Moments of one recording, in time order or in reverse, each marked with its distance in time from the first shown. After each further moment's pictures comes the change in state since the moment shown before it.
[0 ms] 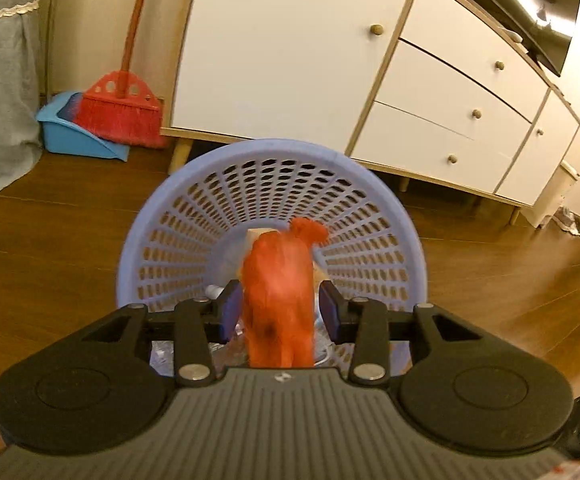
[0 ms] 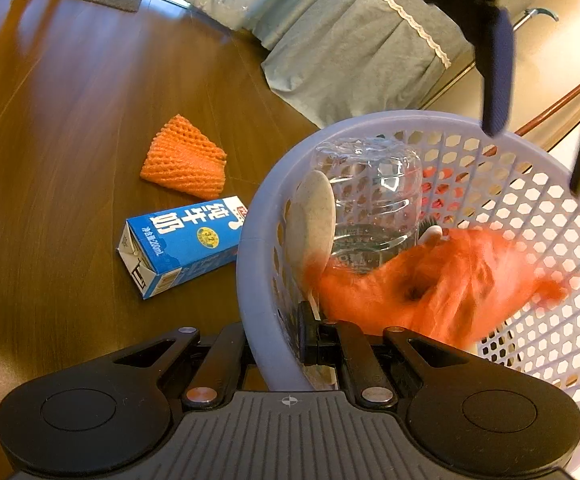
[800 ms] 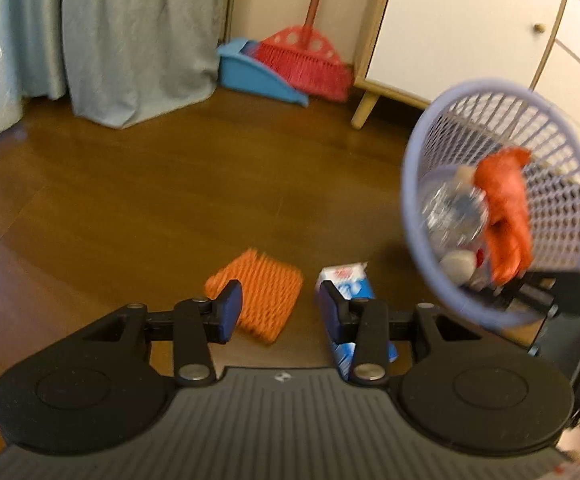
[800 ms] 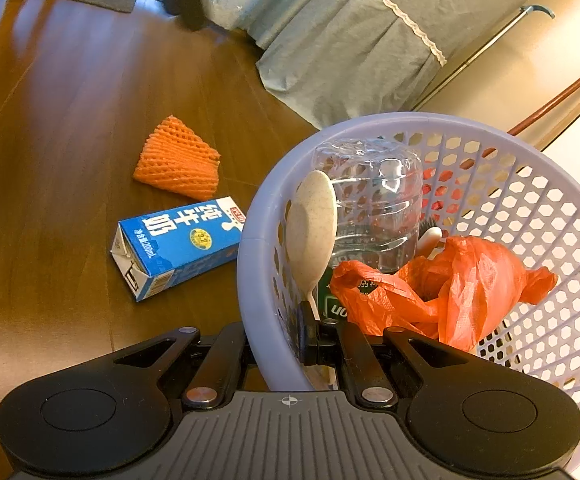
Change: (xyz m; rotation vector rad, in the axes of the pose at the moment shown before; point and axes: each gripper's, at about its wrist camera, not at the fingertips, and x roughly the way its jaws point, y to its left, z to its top) left arm -0.065 0.121 -0.096 -0.175 0.064 0.357; right arm 0.007 -0.001 0.003 0.010 0.005 -0.010
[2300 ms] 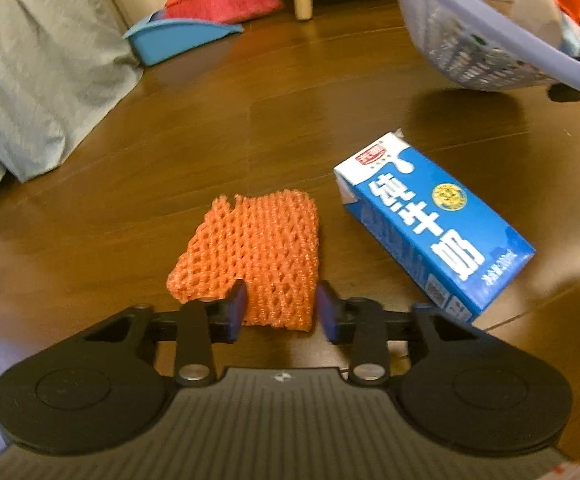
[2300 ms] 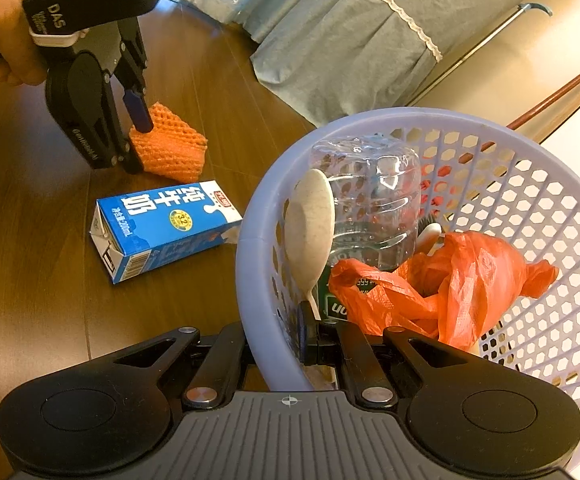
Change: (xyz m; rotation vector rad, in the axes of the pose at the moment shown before) left arm 0.148 -0.029 -0.052 0.492 0.111 0.126; right arm 0.009 -0.008 -0.014 -0.006 0.010 -0.019
